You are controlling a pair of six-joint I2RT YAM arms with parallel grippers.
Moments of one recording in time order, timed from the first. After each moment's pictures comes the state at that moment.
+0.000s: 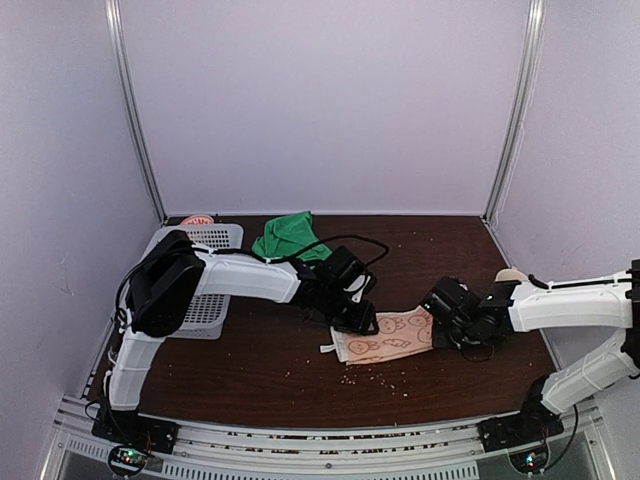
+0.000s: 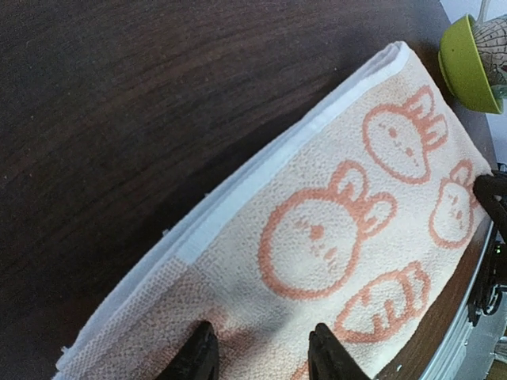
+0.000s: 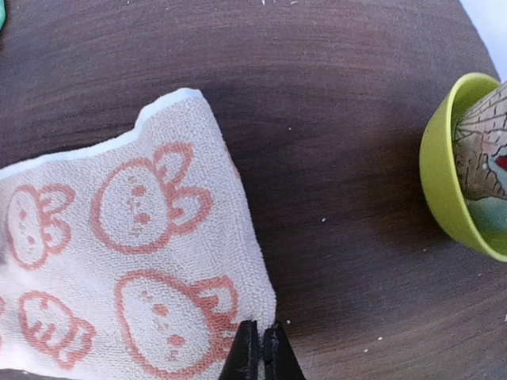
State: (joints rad) left arm -1.00 2.26 1.66 -0.31 0.27 -0.56; right arm 0.83 1.32 0.68 -0.60 0.48 0.90
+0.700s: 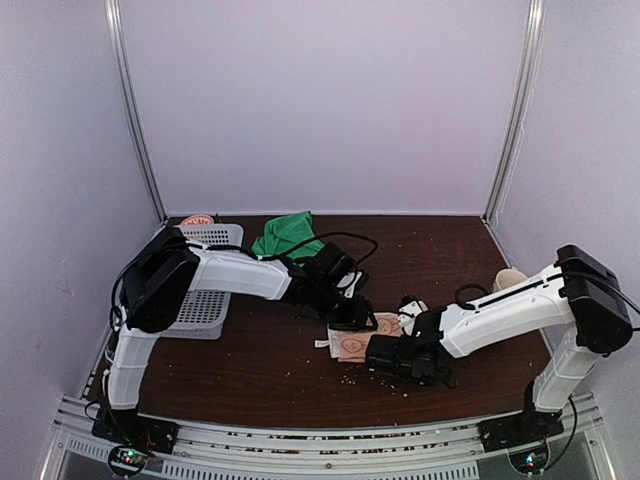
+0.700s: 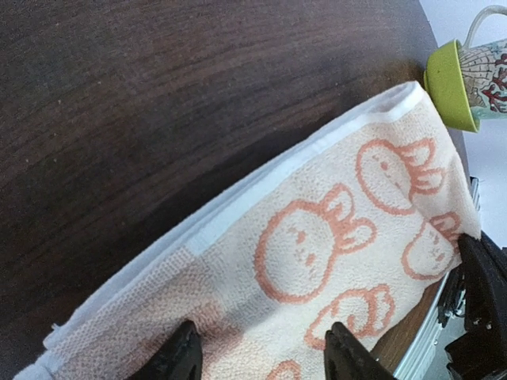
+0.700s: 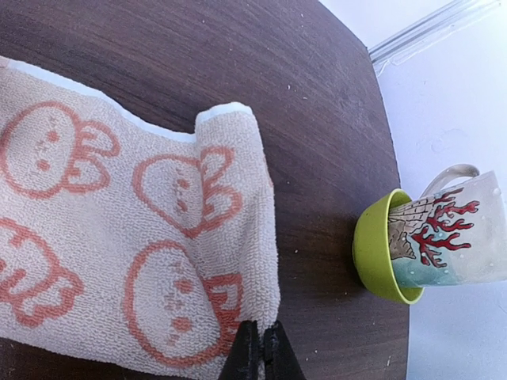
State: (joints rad) left arm -0.96 2.23 1.59 -0.23 0.36 -0.64; right arm 1.19 1.70 0.91 -0.93 0.95 0.93
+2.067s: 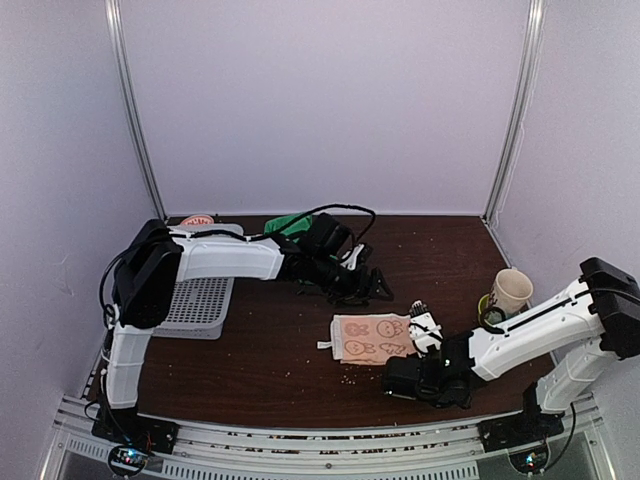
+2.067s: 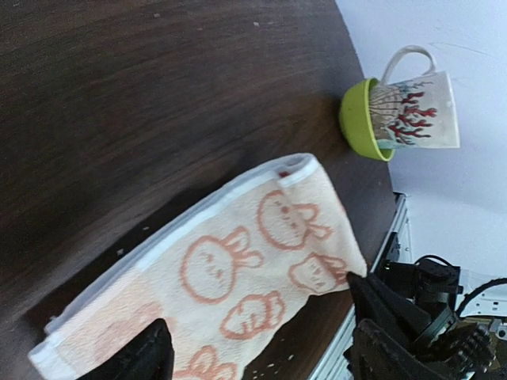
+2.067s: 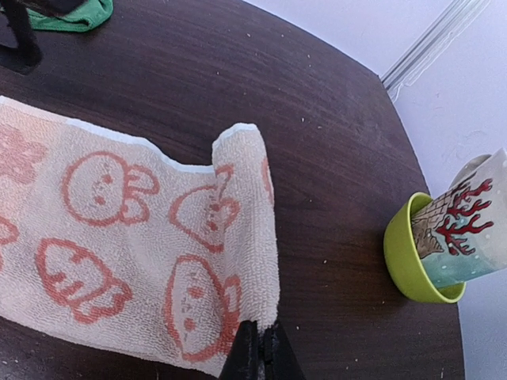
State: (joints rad) left arm -0.92 2.19 1.69 -0.23 0.51 -0.75; right arm 1.31 1.55 0.69 -0.64 1.07 0.98
